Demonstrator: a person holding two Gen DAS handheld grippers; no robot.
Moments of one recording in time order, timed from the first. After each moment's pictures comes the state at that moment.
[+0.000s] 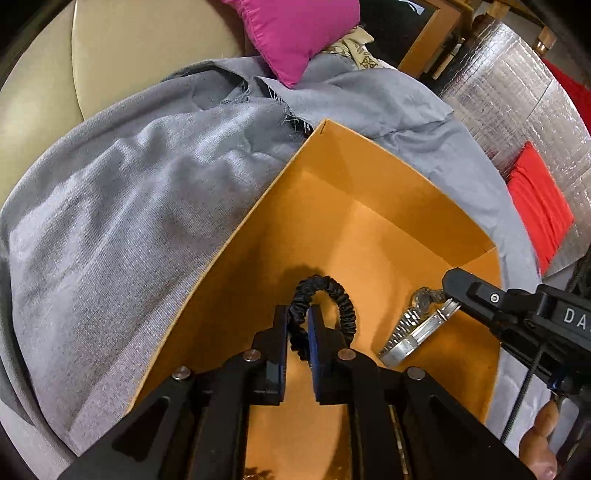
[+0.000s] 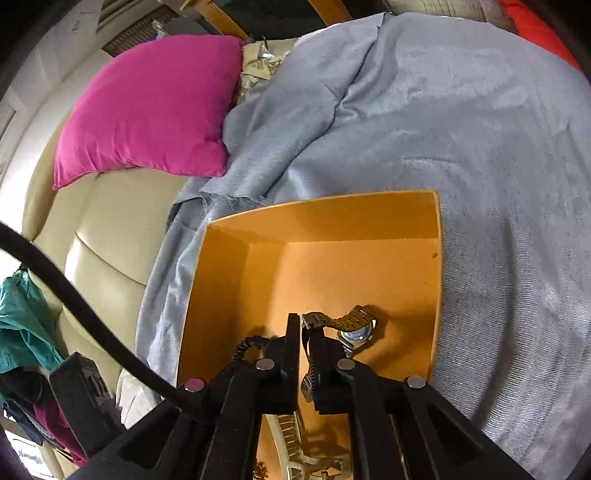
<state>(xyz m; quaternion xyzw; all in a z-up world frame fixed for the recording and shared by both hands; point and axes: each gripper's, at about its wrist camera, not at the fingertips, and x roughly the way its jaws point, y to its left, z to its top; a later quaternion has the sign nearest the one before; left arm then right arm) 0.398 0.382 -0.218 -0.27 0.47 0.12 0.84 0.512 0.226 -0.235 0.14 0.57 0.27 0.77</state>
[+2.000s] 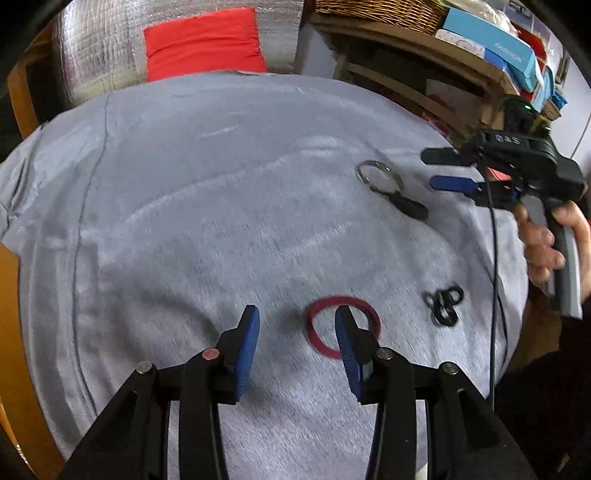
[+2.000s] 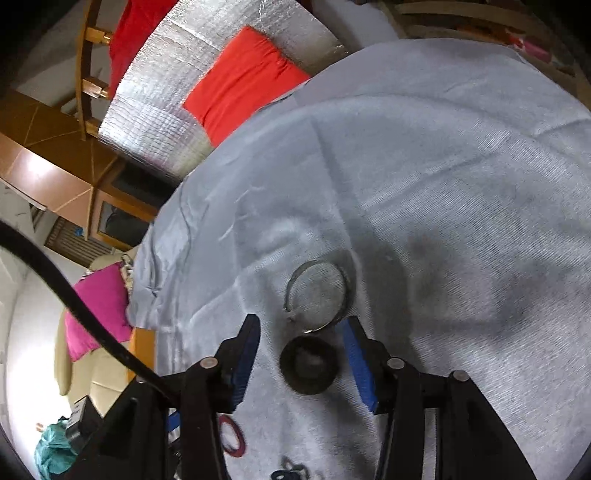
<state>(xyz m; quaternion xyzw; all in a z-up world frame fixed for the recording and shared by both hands) 0.306 -0.032 -0.200 0.11 0.47 -0.31 0.82 0.313 -0.350 -0.247 0.37 0.44 0.03 0.82</state>
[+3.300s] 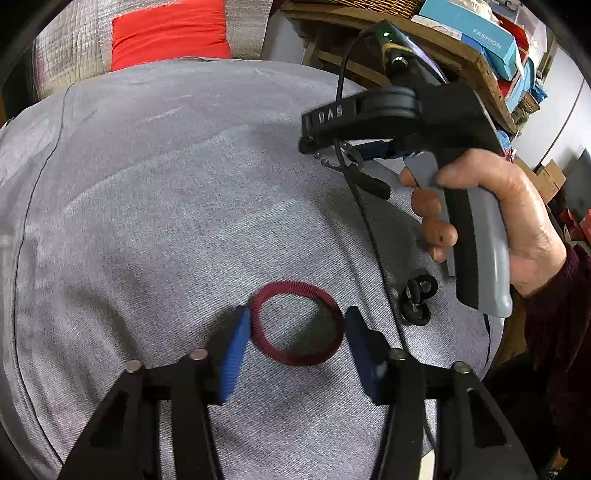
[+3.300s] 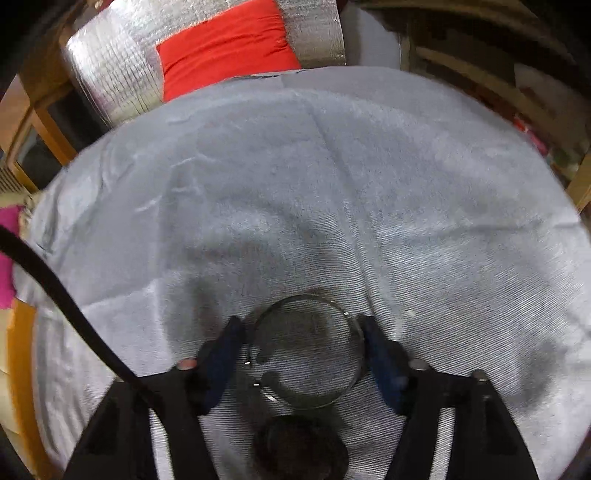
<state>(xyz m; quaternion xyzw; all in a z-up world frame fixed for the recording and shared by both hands) 0.301 -0.076 -0.227 0.10 0.48 -0.36 0.79 0.388 -0.281 -0.271 0.15 0.50 -0.11 0.84</state>
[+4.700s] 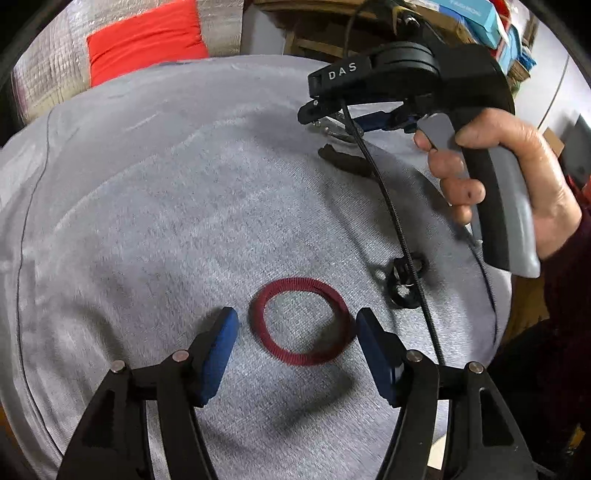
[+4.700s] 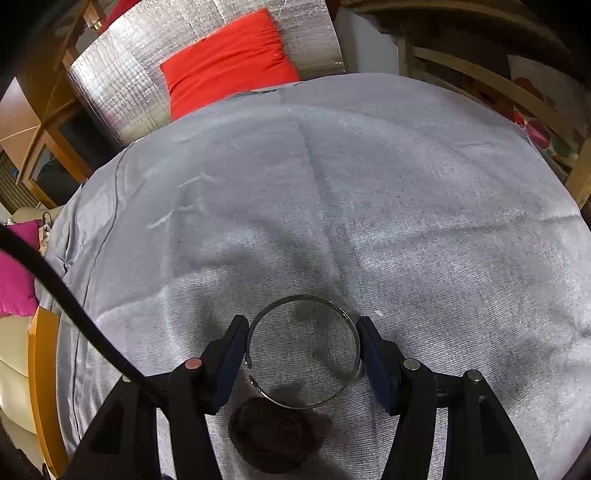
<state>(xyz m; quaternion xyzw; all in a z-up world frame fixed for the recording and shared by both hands) 0.292 -0.092 -0.236 0.16 0.47 -0.37 0.78 0.364 -0.310 -0.253 0.20 0.48 -0.08 0.85</state>
